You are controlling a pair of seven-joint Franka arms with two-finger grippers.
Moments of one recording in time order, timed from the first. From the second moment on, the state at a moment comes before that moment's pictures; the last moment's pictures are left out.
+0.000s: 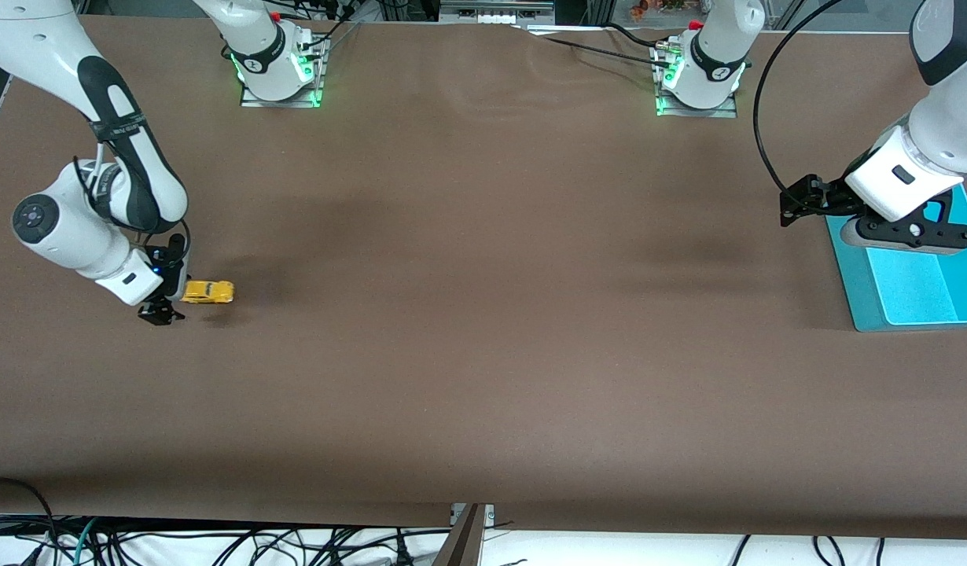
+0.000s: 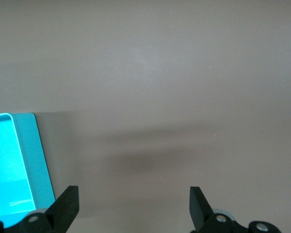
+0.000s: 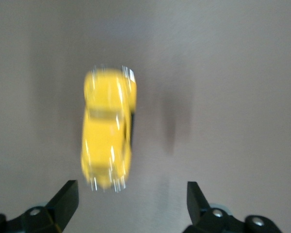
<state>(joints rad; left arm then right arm) -0.06 0.05 -0.03 -1.66 0.00 1.67 0.00 -0.21 0.44 0.05 -2.05 0.00 2.53 -1.83</state>
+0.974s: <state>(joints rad) -0.06 0.05 -0.03 -1.66 0.00 1.67 0.00 -0.21 0.44 0.07 -1.81 0.02 2.26 -1.61</state>
